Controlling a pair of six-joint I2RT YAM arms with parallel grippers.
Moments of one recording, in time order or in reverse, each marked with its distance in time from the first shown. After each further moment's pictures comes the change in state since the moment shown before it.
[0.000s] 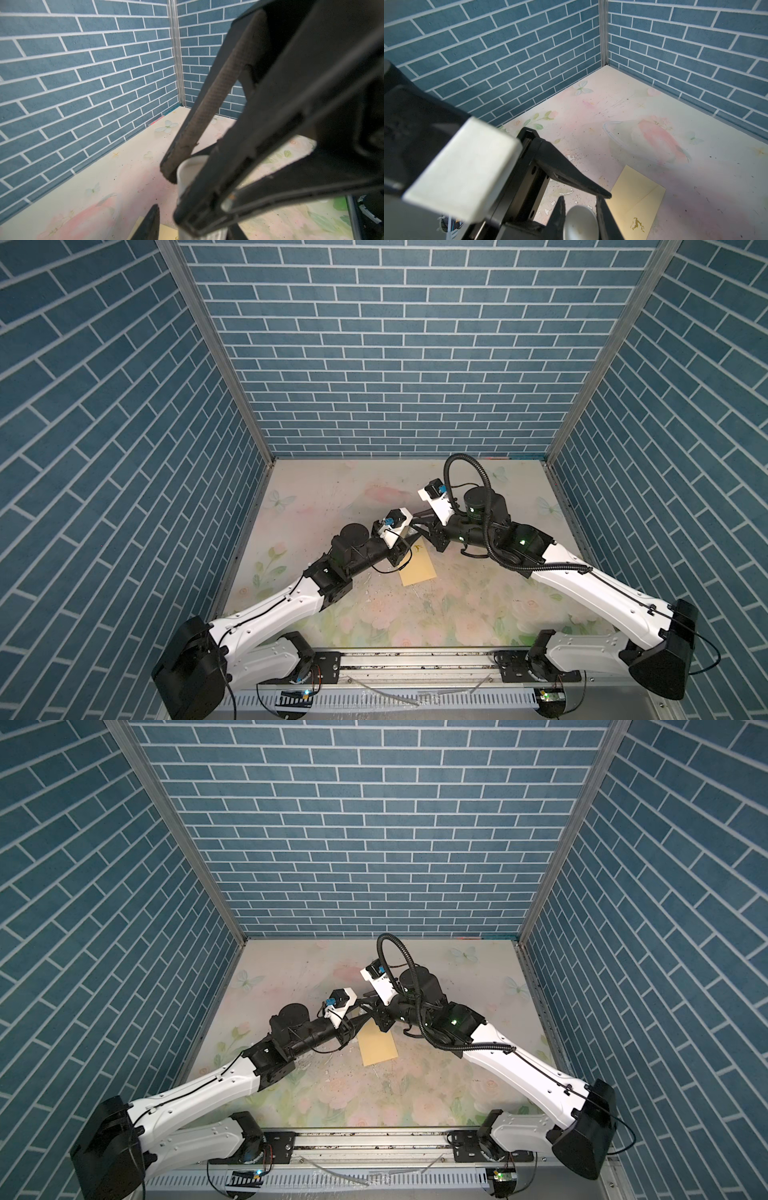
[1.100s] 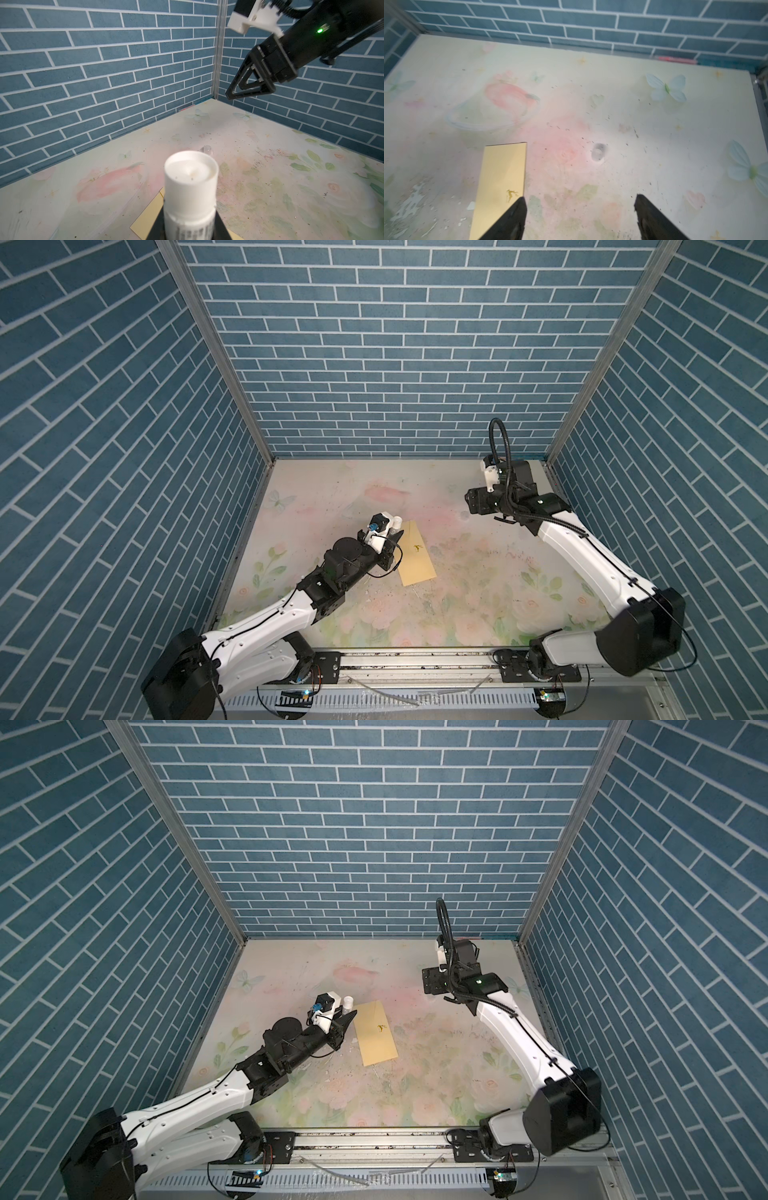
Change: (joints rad) left arm -0.004 -0.092 -0.142 0.034 -0.233 -0.105; right arm -0.502 0.214 0.138 -0.319 0.254 0.051
